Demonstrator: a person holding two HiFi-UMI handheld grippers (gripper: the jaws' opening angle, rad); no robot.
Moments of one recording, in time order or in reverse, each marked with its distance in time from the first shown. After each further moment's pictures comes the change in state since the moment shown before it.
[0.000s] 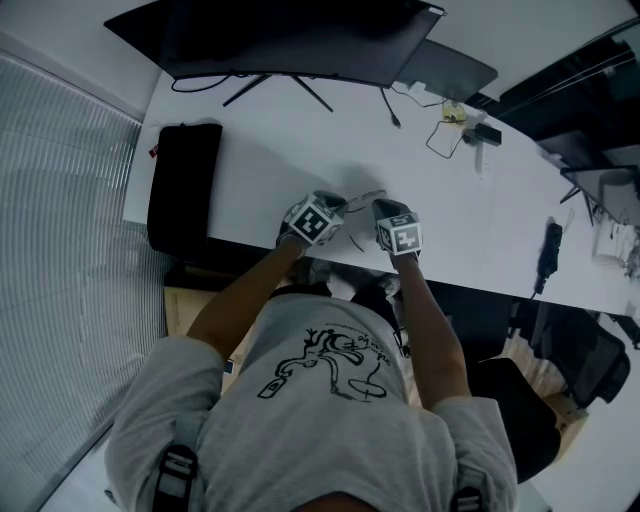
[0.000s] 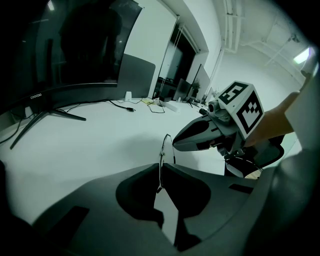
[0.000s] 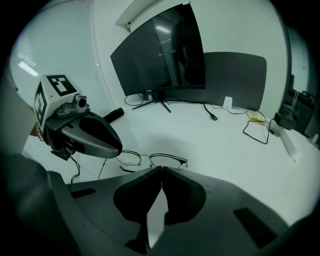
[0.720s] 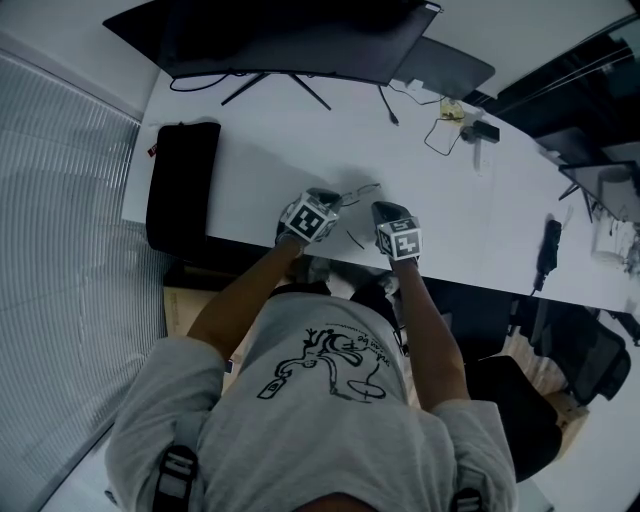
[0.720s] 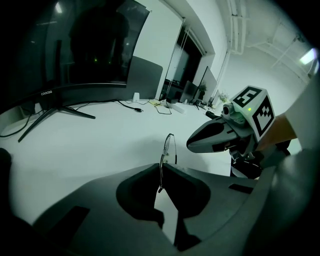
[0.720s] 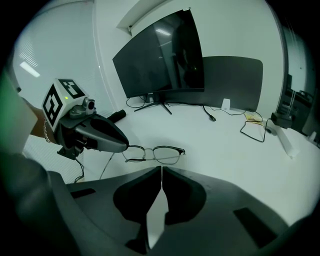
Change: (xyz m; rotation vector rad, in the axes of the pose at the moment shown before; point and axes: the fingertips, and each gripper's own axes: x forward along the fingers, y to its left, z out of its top) left arm -0.003 0.012 -0.007 -0.054 -0.016 0.058; right arm -0.001 0.004 -0.020 0.011 -0.032 0.010
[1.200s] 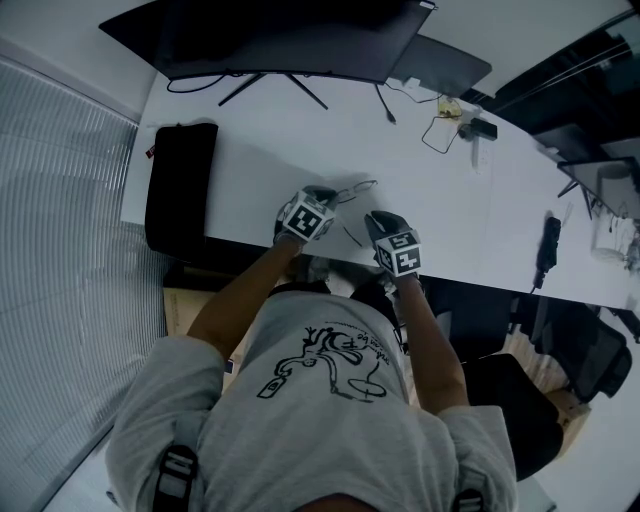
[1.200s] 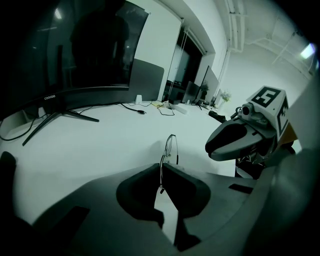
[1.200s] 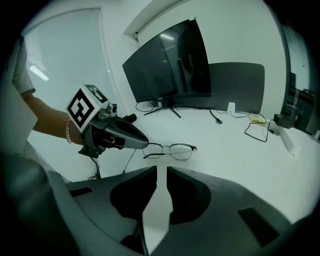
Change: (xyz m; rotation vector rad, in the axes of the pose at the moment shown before) left arm 0.001 0.005 0.002 0.010 -0.015 0.033; right arm -0.028 0.030 -0.007 -0.017 -0.041 0.070
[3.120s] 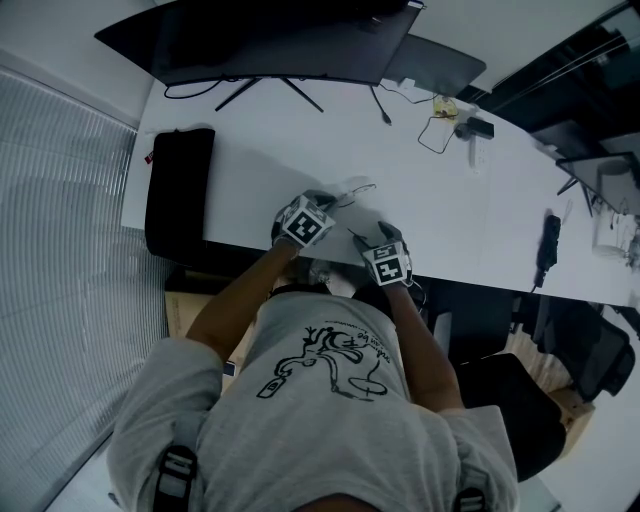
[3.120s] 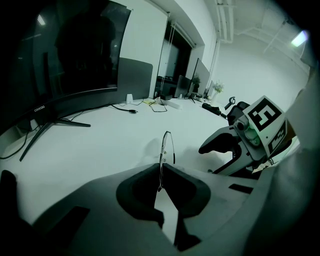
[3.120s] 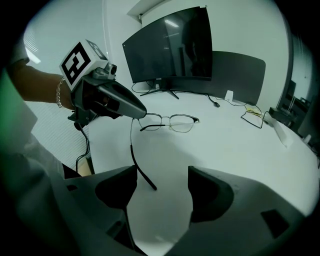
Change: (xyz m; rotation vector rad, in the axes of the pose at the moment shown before) left arm 0.005 -0.010 0.005 0.138 0.011 -0.006; right arm 0.012 -0.002 -0.064 -0.046 0.153 -0.108
